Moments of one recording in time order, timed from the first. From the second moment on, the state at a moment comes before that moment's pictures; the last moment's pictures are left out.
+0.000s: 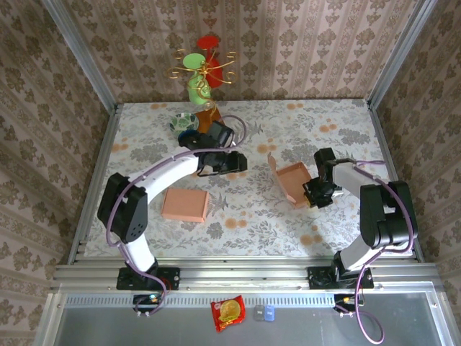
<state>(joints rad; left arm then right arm) -0.71 1.76 1.37 -0.58 0.32 -0.63 0.07 1.59 0.86 -0.75 -0.19 1.32</state>
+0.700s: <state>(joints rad) -0.79 1.92 1.49 -0.47 0.44 -0.72 0.06 1.42 0.92 -0.79 -0.24 1.29</state>
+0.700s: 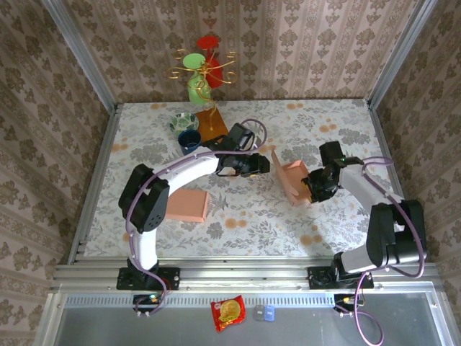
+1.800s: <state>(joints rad) -0.82 1.95 1.53 -0.48 0.45 -0.72 -0.04 1.82 1.26 -0.87 -0.17 0.31</state>
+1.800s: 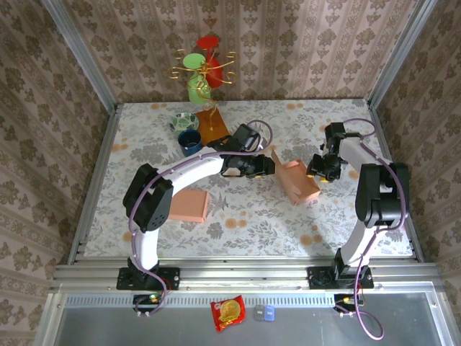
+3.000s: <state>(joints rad) -0.78 1.95 1.52 -0.53 0.42 -0.70 0.02 1.80 1.16 -0.78 -0.12 0.48</state>
